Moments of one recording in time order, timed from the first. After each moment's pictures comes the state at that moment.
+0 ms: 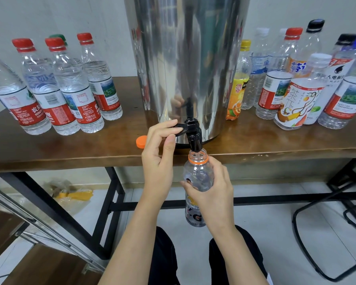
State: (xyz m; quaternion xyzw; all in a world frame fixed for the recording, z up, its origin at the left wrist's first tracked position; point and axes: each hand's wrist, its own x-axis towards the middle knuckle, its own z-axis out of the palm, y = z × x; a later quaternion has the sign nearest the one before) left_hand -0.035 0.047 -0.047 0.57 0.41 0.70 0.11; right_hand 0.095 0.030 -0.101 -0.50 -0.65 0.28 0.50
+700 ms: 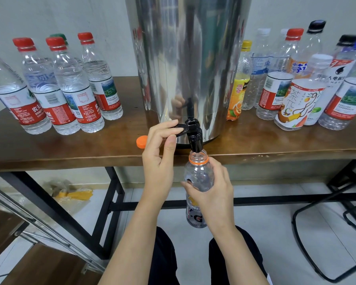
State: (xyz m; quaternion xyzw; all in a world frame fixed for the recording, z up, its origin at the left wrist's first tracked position) left_hand -0.035 0.047 -0.049 0.57 0.42 0.70 0.12; right_hand 0.096 0.033 -0.104 -0.50 -0.65 0.28 0.49
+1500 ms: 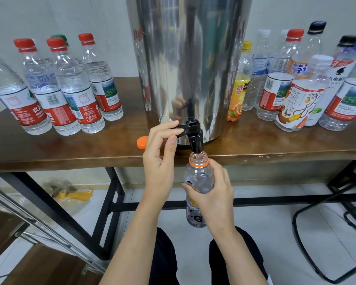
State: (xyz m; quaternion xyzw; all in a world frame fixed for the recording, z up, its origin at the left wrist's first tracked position) left_hand -0.034 0.046 -0.047 0.57 0.41 0.70 0.12; right_hand 0.096 0.033 -0.107 -0.50 -0.65 0.30 0.50
